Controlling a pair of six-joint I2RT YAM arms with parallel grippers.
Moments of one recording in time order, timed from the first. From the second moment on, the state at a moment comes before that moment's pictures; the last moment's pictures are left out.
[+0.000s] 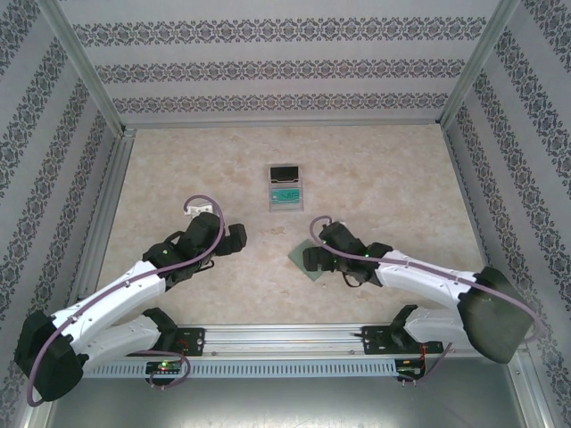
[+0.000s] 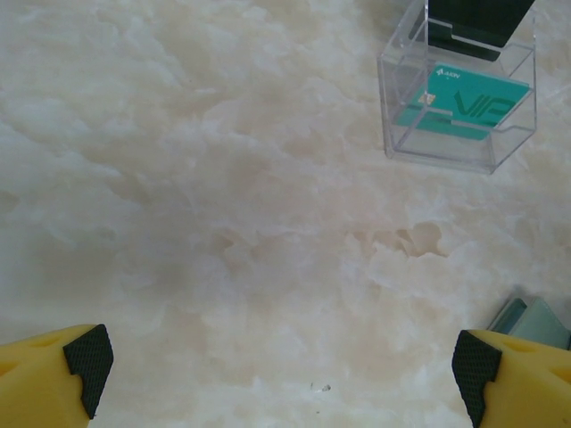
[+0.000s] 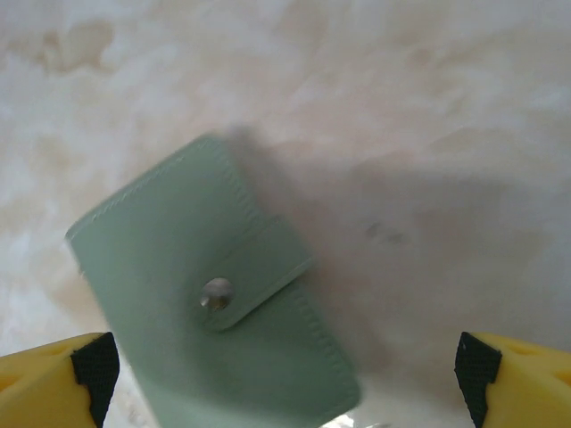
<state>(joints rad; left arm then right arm) -0.65 0.97 0.64 -0.48 -0.29 -0.74 0.80 1.24 0.56 -0.33 0.12 0.64</state>
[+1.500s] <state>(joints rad) -0.72 0.91 0.58 -0.45 -0.35 -0.71 1.02 1.75 1.03 -0.56 0.35 0.55</state>
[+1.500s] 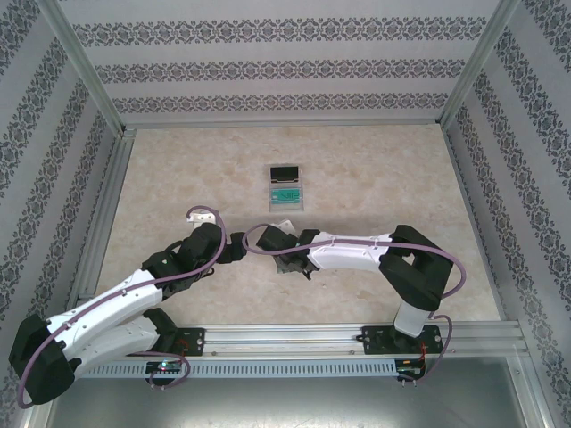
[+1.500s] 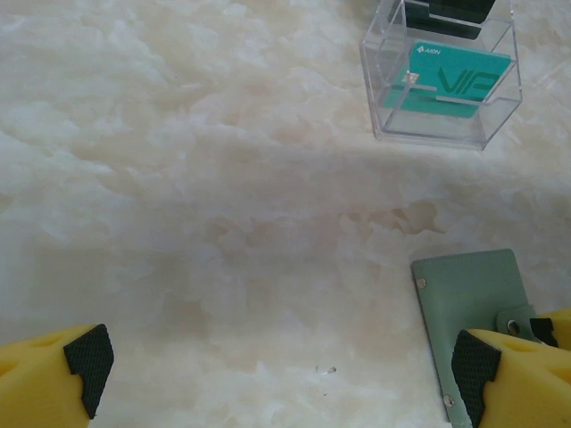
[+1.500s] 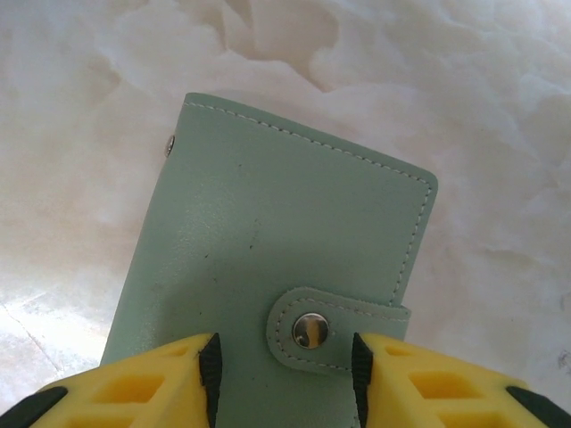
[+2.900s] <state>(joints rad) -0.76 0.96 0.58 -0.43 -0.25 -0.73 0.93 1.75 1.05 -0.56 0.23 0.47</state>
